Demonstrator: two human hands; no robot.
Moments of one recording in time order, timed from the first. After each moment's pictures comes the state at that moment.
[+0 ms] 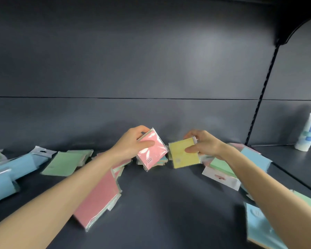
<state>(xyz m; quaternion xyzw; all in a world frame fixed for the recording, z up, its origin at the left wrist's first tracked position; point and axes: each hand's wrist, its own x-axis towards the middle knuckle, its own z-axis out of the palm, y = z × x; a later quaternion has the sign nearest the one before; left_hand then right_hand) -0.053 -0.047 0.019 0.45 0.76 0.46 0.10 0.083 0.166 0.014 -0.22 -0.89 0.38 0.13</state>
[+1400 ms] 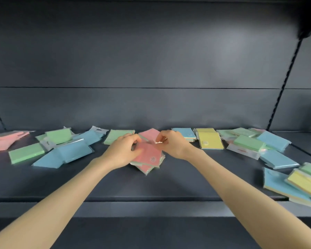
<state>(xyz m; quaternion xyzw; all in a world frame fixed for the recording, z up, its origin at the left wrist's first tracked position) -0.035 -0.216 -0.012 0.40 0.88 0.26 -0.03 0.050 -0.045 -0.005 -0.08 -0.95 0.27 0.15</state>
